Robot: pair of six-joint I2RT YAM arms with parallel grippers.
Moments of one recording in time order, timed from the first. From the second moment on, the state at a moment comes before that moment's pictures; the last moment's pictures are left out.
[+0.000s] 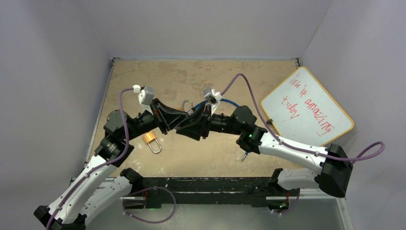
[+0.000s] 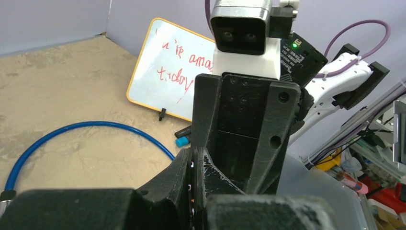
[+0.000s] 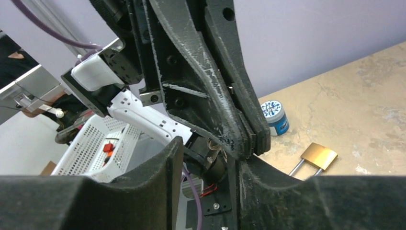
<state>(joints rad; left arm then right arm) -0.58 0.69 0.78 0.06 0.52 -0.51 1.01 1.23 0.86 0.58 -0.49 0.56</state>
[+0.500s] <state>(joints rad) -0.58 0.69 0.78 0.07 0.48 -0.57 1.00 1.27 0.87 0.62 -0.48 0.68</state>
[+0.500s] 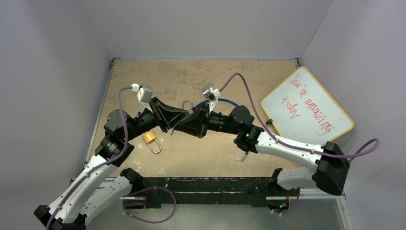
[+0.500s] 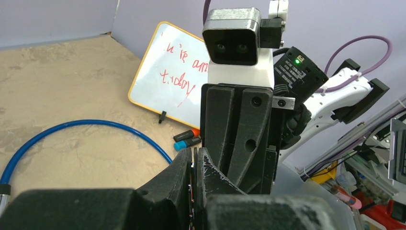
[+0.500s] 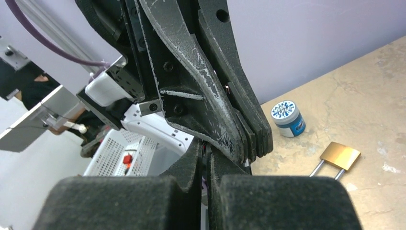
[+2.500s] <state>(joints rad) -0.58 0.57 0.53 -0.11 0.31 -1.06 0.95 1.42 0.45 1.13 -0.13 1.64</state>
